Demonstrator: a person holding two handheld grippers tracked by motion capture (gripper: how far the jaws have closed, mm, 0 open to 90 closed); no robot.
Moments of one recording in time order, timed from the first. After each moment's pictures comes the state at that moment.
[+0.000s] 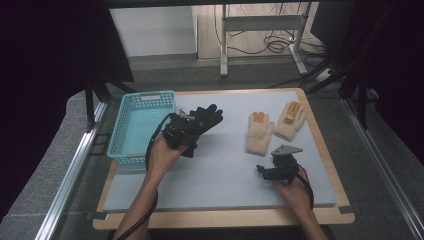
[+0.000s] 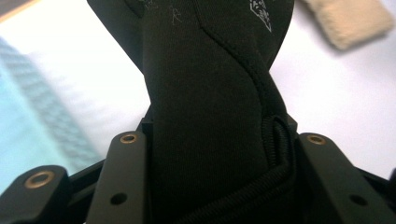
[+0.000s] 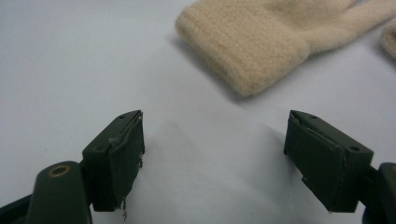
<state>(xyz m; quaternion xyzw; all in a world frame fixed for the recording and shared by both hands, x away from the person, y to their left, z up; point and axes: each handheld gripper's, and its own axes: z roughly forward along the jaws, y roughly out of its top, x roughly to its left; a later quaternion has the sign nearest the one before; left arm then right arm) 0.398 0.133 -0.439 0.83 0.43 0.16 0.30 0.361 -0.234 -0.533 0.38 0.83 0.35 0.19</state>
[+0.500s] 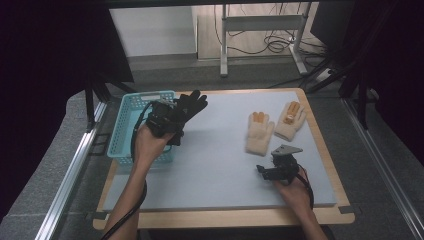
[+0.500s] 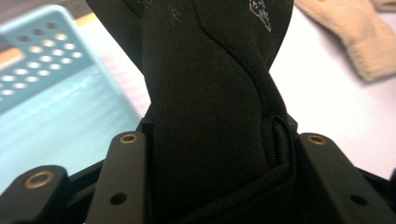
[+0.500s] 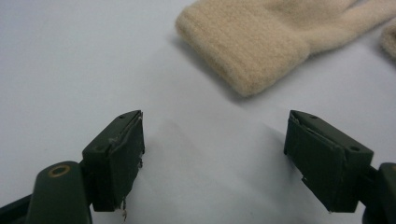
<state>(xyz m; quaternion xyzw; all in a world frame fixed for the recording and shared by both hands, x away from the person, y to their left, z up) 0.407 0.174 -0.407 0.80 0.47 0.19 0.31 0.361 -0.234 -0.533 0.38 0.83 0.35 0.19</state>
